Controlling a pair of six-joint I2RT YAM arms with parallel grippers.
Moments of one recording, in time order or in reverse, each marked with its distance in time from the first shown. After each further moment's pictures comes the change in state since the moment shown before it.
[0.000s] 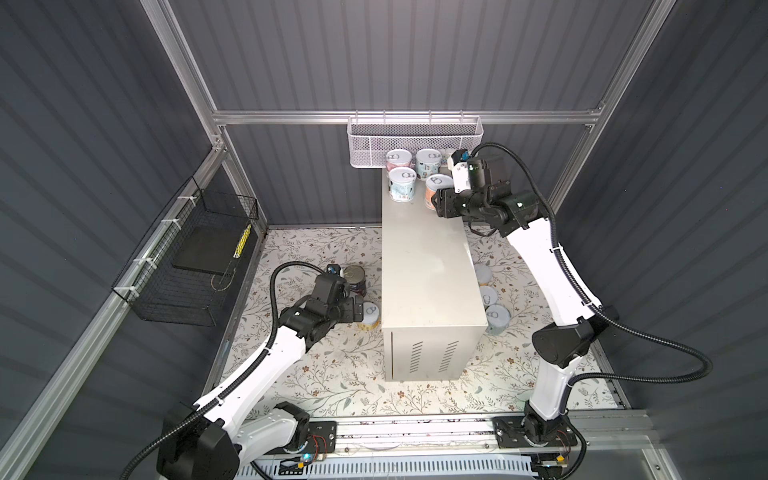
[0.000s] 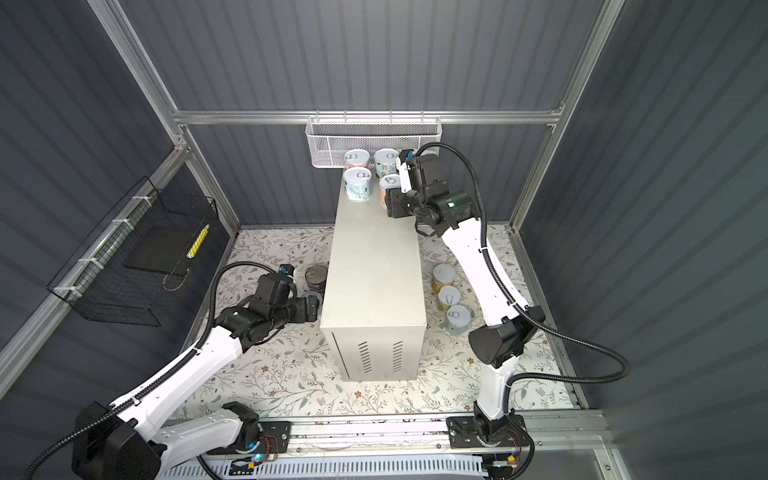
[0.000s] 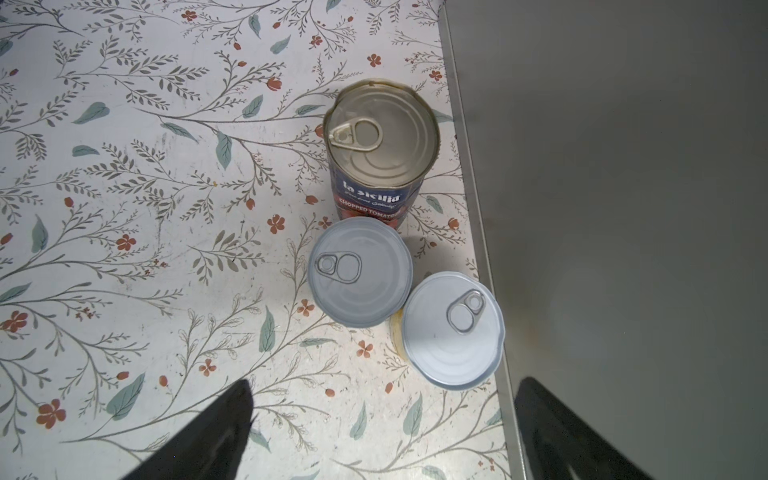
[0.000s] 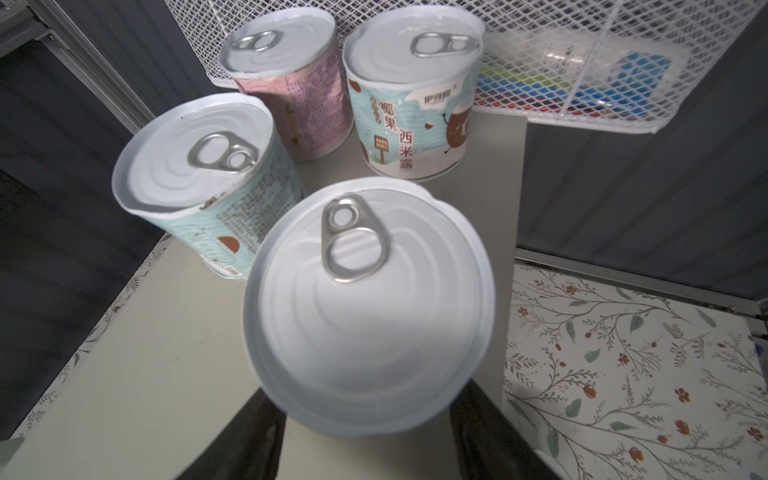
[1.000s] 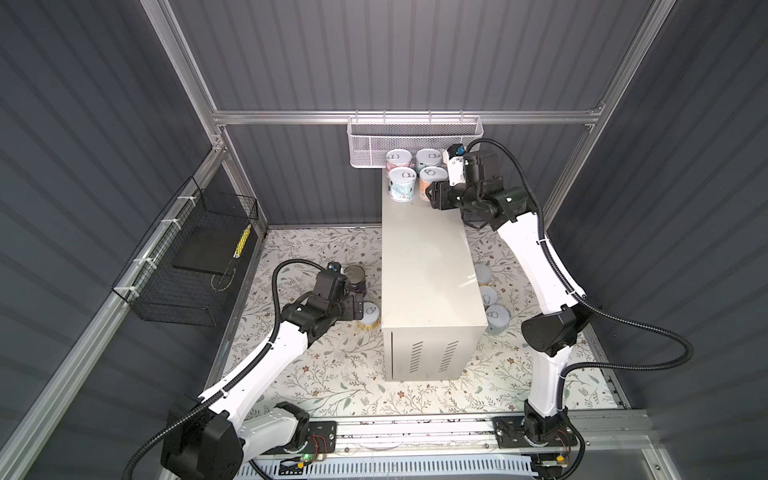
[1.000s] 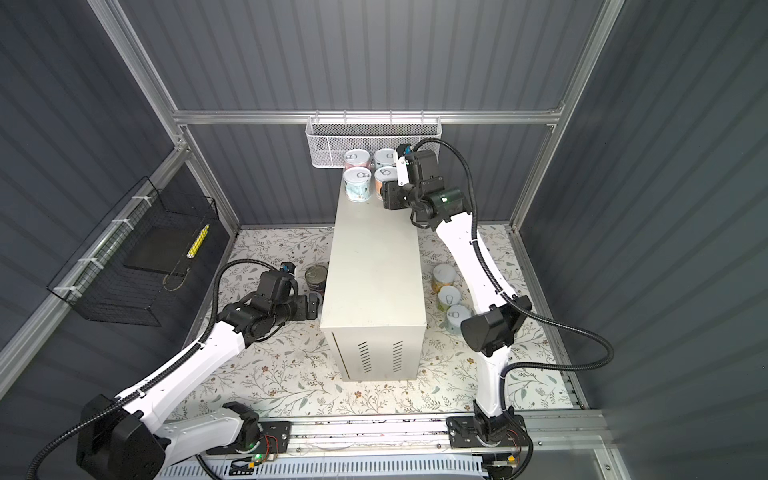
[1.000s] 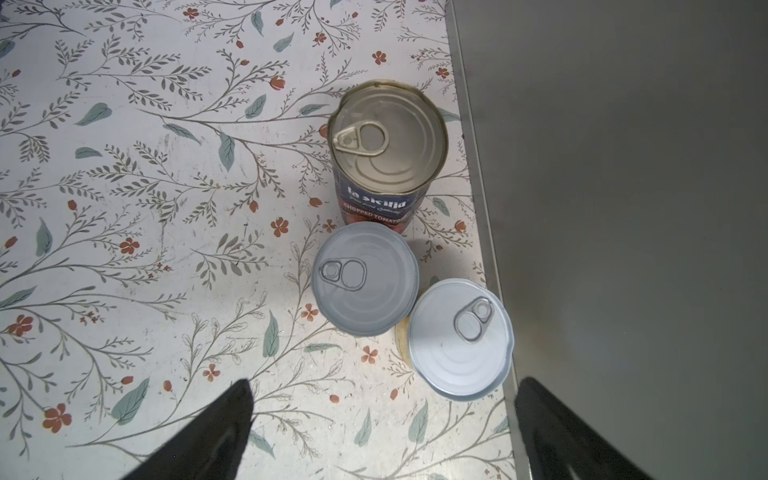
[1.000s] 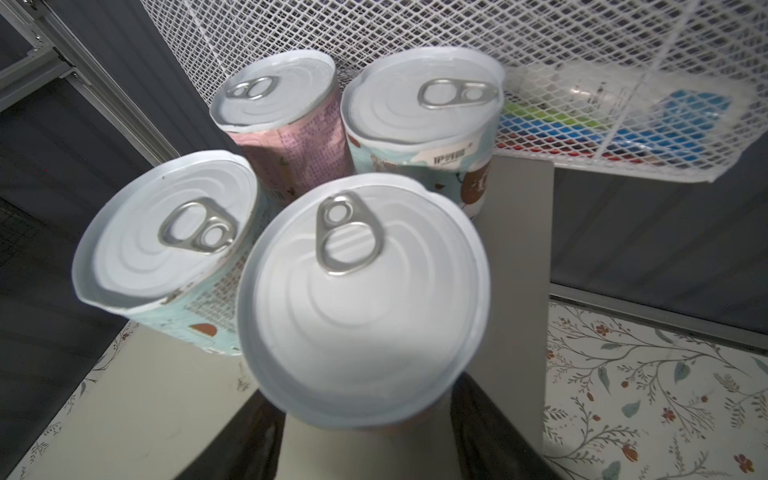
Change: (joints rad) left arm 0.018 0.033 0.020 -0.002 0.000 0.011; right arm -0.031 0.109 0.095 0.071 -0.062 0.010
